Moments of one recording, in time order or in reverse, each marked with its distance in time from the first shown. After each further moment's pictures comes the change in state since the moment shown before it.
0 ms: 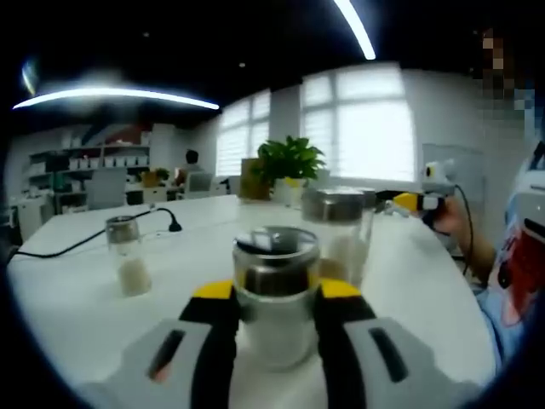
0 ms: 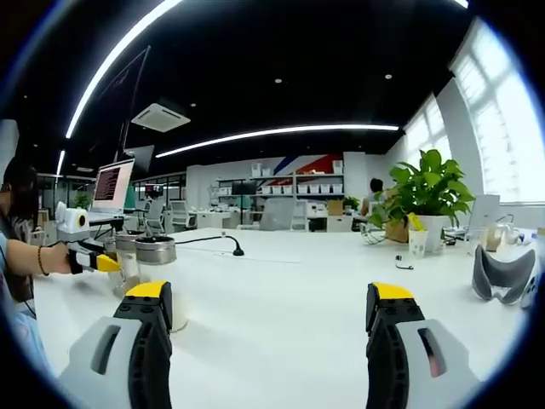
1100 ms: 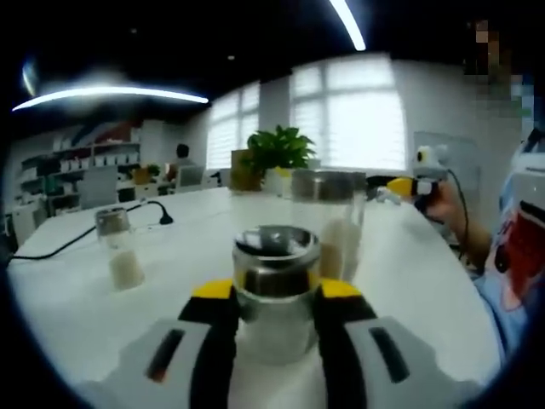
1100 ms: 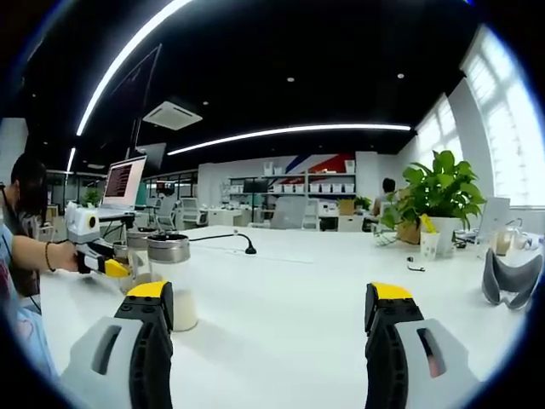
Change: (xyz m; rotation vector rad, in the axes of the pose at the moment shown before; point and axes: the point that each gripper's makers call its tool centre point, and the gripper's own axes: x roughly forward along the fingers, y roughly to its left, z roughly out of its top) left arm -0.002 0.000 -0.015 0.015 0.066 -0.009; right arm 0.003 0.010 -0.002 -0.017 0.018 0.038
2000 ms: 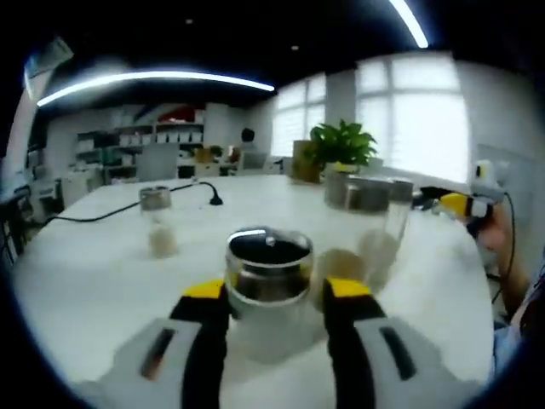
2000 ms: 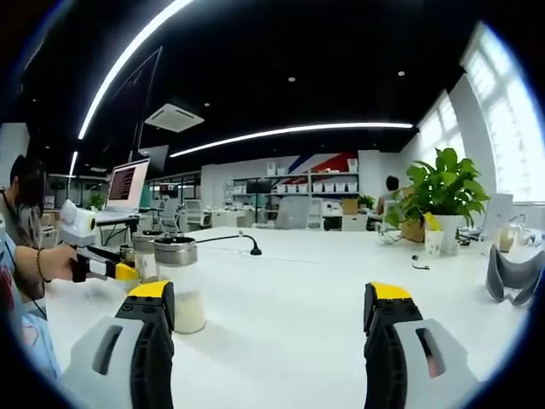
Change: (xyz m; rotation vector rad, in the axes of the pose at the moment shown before) left arm 0.004 0.005 -0.001 -0.115 0.038 0.324; right arm 0.000 0.007 0.001 0.018 -0.003 0.019
